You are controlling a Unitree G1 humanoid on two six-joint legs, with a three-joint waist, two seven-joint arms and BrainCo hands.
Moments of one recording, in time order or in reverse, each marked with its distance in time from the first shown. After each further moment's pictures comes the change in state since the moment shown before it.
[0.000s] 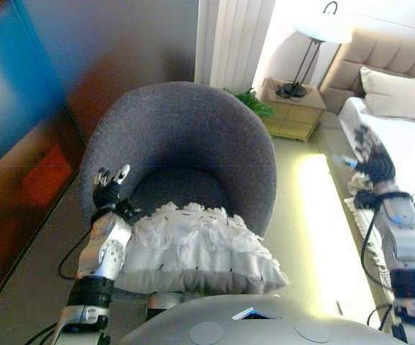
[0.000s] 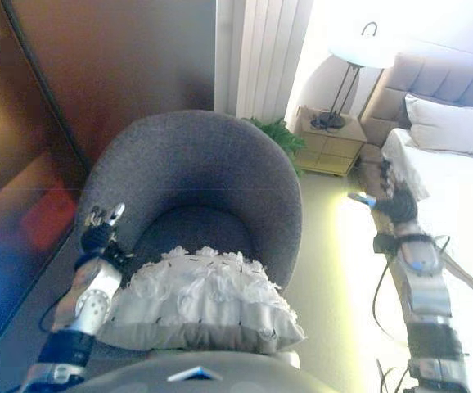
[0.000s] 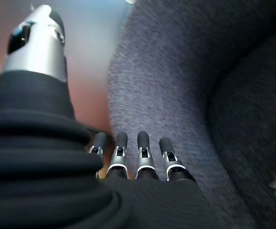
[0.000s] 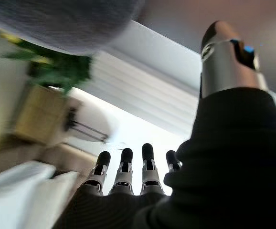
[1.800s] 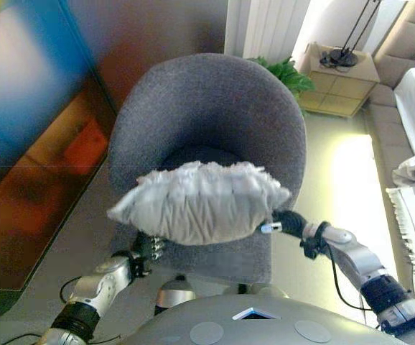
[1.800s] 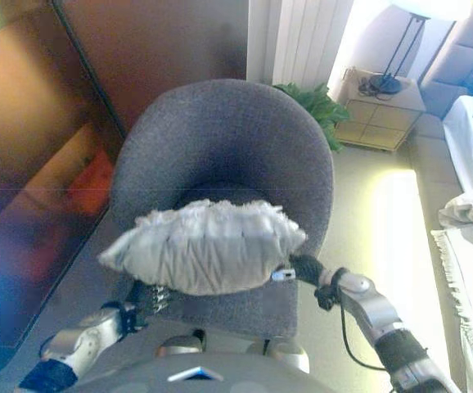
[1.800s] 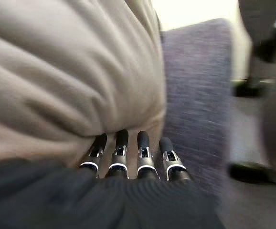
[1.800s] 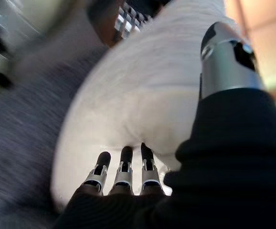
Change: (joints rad) left arm 0.001 0.175 -0.325 0.105 -0.020 0.294 -0.513; right arm -0.204 -0.078 0.522 0.121 0.258 0.173 0.366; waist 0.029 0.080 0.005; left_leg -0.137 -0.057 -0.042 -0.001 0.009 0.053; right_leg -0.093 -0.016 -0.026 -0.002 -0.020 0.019
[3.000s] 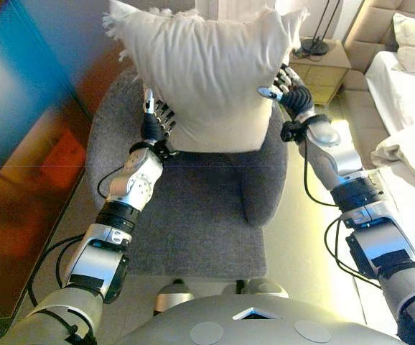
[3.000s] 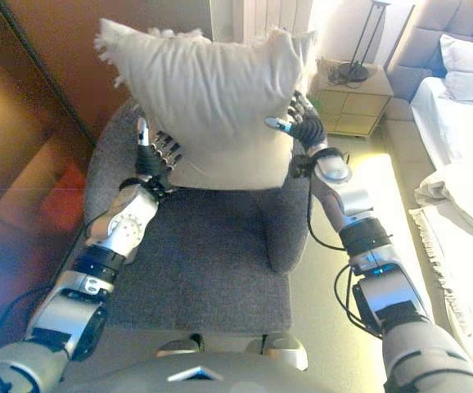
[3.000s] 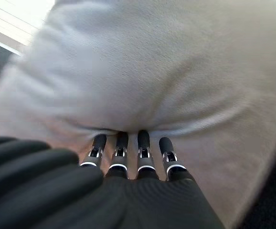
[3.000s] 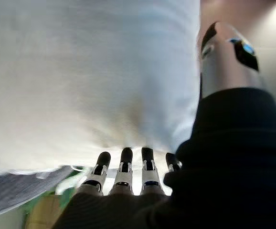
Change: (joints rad) left arm -0.635 -0.185 0.092 0.165 -0.138 -0.262 0.344; right arm -0.565 0.153 -0.047 0.208 0.102 -0.053 -0.571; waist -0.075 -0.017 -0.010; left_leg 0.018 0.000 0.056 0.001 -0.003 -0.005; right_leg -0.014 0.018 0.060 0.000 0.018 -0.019
